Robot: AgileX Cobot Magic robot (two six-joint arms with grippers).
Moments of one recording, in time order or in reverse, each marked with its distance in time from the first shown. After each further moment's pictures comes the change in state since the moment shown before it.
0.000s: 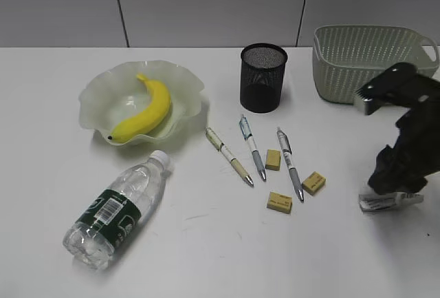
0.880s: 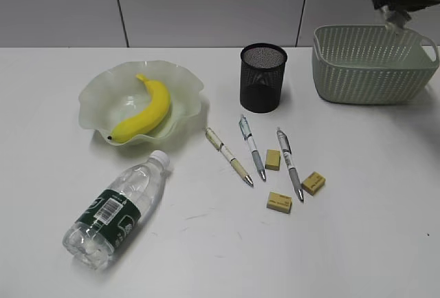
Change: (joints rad) left arm 0.002 0.000 0.000 -0.001 -0.002 0.000; right arm -0.142 0.225 -0.615 -0.142 -0.207 0.337
